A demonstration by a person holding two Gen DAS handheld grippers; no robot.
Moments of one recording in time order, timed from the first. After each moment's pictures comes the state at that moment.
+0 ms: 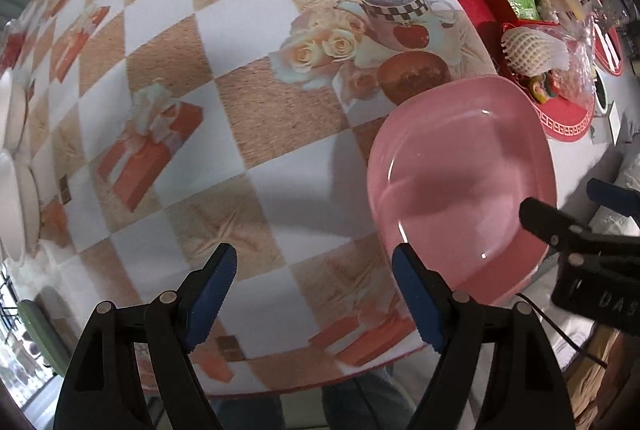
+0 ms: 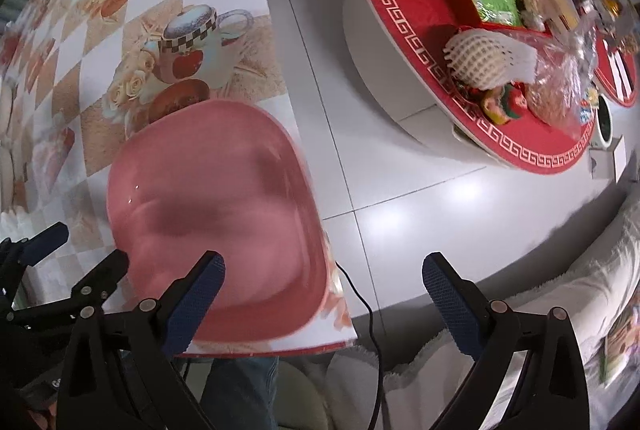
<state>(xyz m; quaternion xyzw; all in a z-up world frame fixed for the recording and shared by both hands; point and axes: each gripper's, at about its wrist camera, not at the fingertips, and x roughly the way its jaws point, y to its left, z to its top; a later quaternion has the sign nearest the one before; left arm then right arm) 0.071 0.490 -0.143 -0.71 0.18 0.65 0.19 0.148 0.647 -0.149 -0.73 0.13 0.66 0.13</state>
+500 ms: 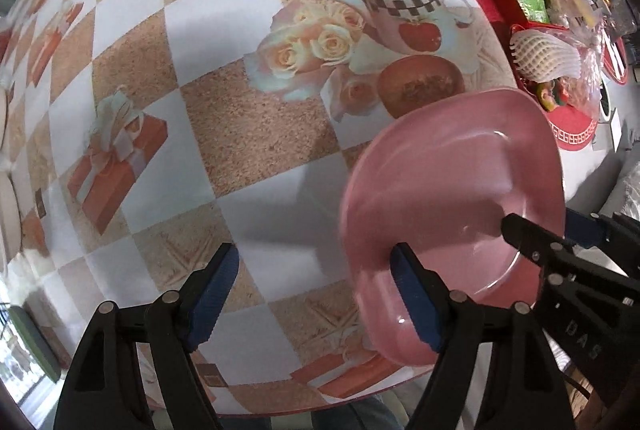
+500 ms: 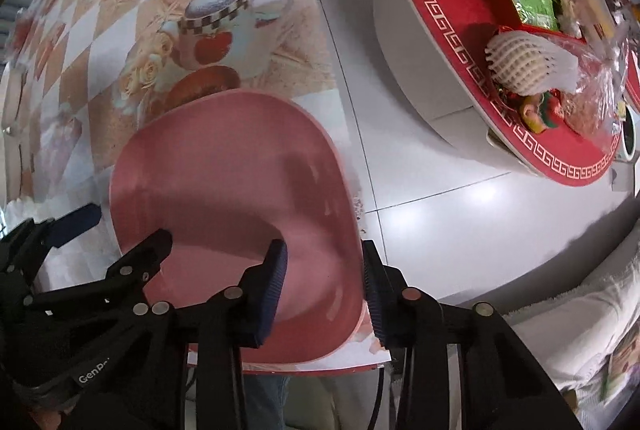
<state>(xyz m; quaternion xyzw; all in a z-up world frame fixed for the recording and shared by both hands) 0.059 0.512 -0.171 -0.72 0.18 0.64 0.19 0.143 0.633 -0.169 -0.74 0.15 0.65 0.09</state>
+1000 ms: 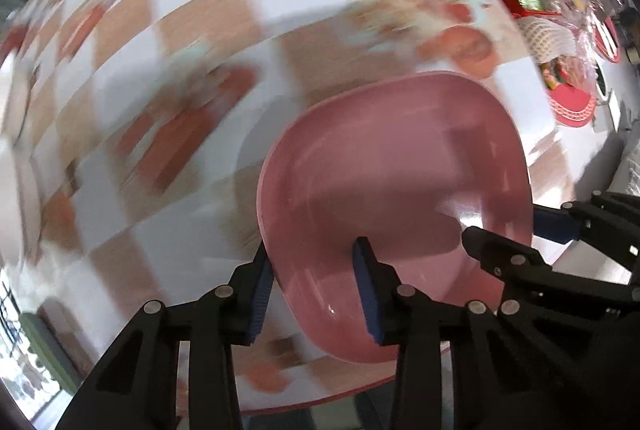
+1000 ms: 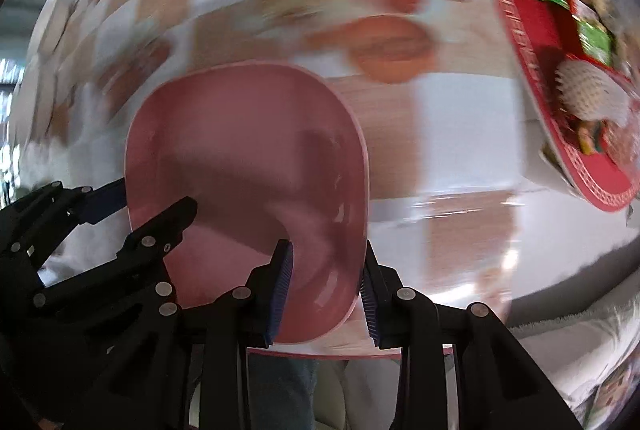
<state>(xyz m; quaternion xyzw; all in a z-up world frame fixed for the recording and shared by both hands) 0.068 0.433 -0.162 -0.70 0.19 0.66 0.19 0.134 0.513 -0.173 -0.76 0.11 0.64 0.00</state>
